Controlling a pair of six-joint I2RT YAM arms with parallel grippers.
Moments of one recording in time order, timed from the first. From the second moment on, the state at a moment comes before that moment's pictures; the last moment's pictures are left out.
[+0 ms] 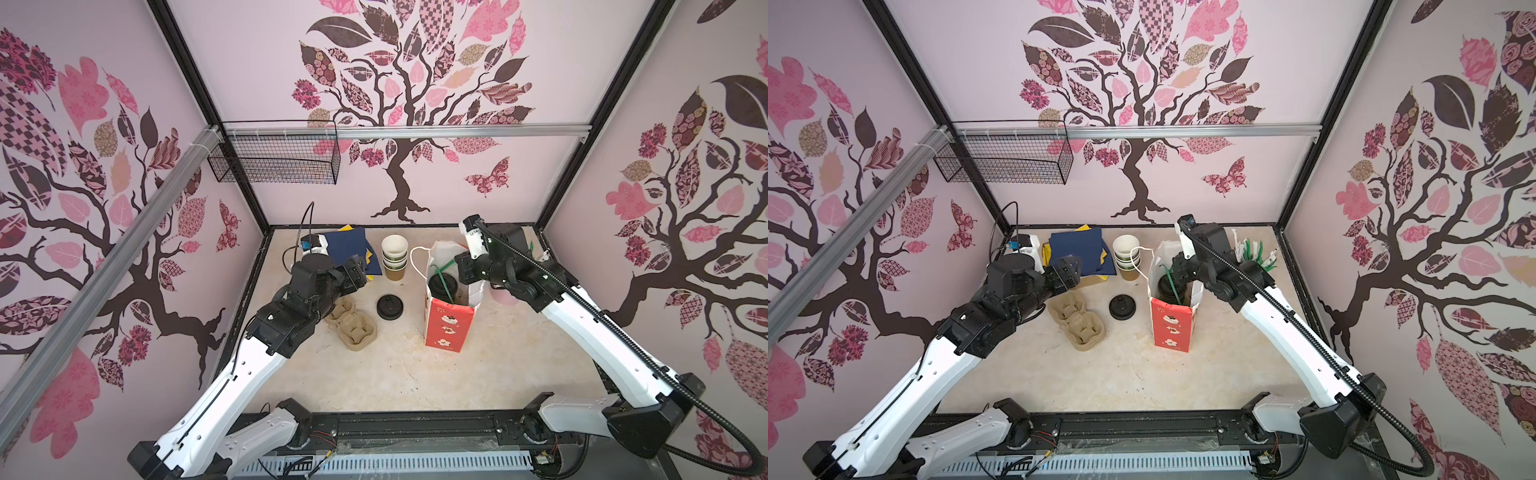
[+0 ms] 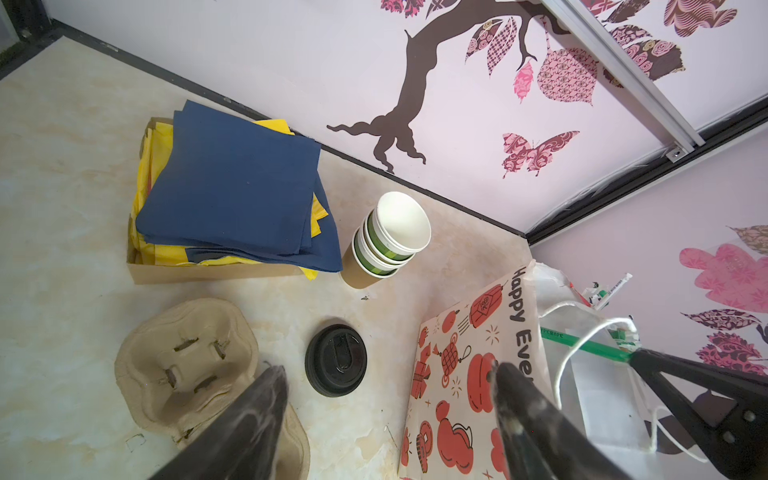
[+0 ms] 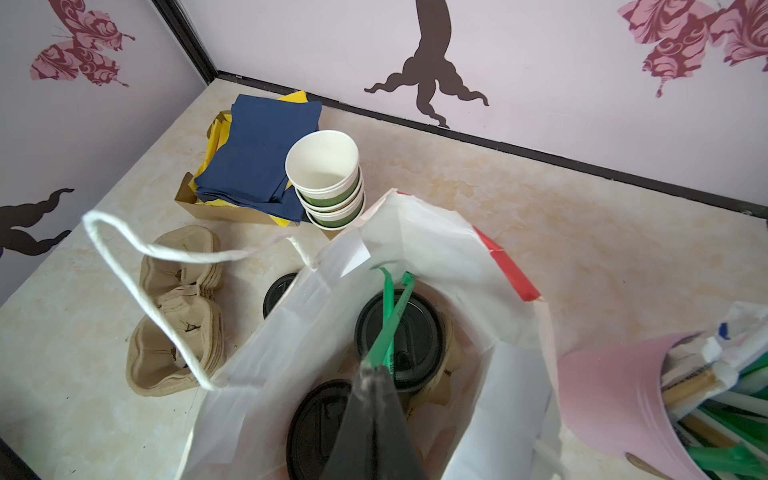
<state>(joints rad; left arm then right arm) -0.57 1.01 1.18 -0.60 -0.25 -0.70 0.55 1.29 1.41 -0.71 0.07 0.14</state>
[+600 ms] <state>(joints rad) -0.55 1.02 1.18 -0.61 -0.25 -0.68 0.56 1.29 1.56 -0.85 0.02 0.14</state>
